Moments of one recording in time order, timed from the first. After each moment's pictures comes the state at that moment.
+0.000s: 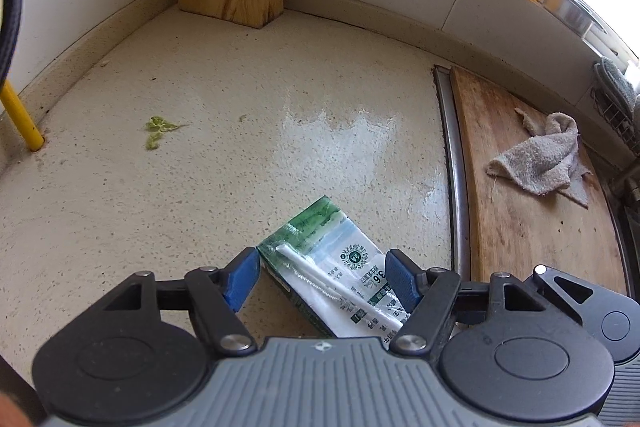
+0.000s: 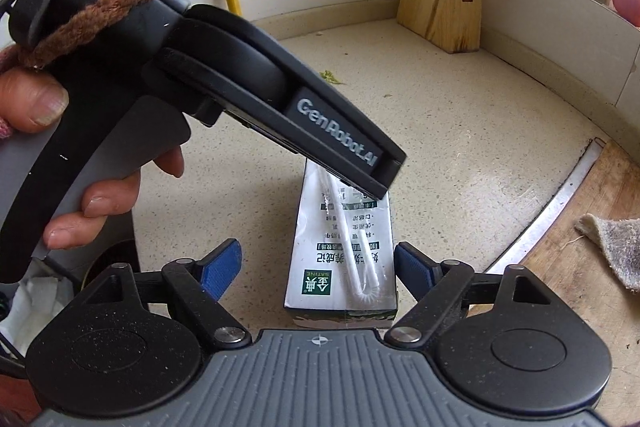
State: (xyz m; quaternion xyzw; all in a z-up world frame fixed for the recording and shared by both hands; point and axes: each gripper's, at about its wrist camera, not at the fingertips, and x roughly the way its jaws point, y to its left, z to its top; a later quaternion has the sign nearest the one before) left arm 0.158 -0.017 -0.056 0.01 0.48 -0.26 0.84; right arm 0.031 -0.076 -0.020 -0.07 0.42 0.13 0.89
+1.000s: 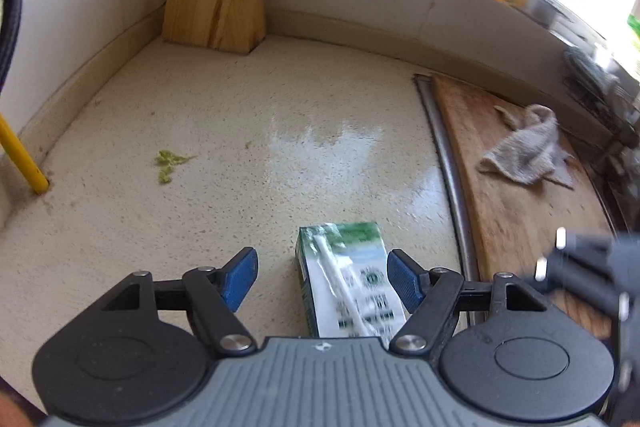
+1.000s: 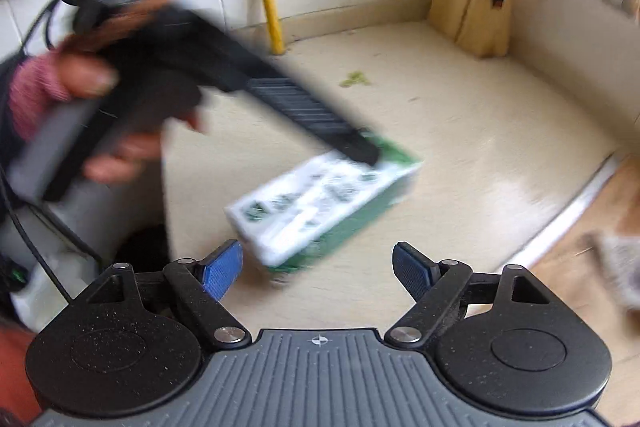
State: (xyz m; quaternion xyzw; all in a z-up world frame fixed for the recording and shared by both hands) left arm 0.156 0.015 -0.038 0.05 0.44 -0.31 0.84; right arm 0.019 -0.084 0.006 -0.11 0.43 0.18 0.88
